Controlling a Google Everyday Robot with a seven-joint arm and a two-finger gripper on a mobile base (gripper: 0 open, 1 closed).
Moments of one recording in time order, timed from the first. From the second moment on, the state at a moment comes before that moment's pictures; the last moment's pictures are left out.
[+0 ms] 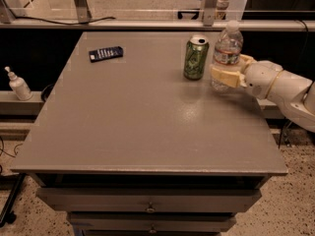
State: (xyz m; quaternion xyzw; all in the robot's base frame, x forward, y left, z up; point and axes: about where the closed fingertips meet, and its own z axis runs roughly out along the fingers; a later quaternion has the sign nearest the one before) arm 0.642 -0.192 0.896 -0.33 0.62 0.22 0.67
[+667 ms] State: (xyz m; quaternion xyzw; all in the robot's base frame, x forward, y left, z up) arm 0.648 -0.202 0.883 -0.27 0.66 0.23 0.67
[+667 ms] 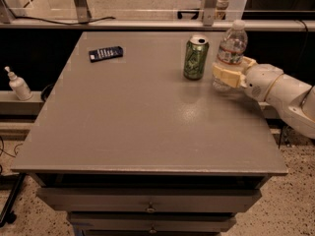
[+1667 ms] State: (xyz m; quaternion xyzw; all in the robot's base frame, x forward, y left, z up) arm 0.643 -0.202 0.869 -0.24 0.68 0.24 0.64
